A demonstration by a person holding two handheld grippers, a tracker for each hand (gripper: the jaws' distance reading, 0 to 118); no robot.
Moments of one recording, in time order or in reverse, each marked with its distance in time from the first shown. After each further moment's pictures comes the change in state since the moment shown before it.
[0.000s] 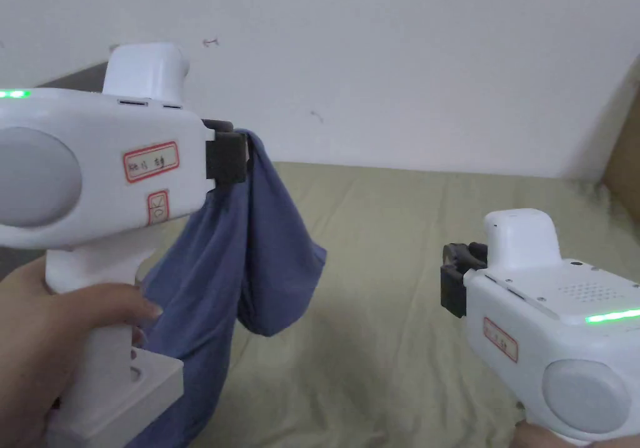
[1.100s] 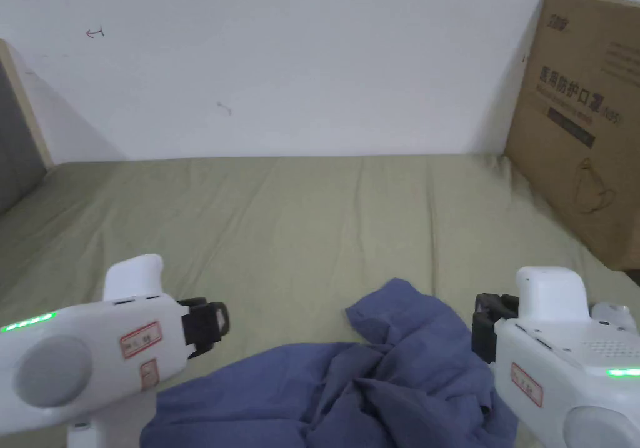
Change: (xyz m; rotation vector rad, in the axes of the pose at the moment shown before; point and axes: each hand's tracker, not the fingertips) left arm -0.004 -0.157 -0.075 -0.242 0.050 0.260; right arm 0.097 -0.072 0.015 -0.108 -0.208 -0.160
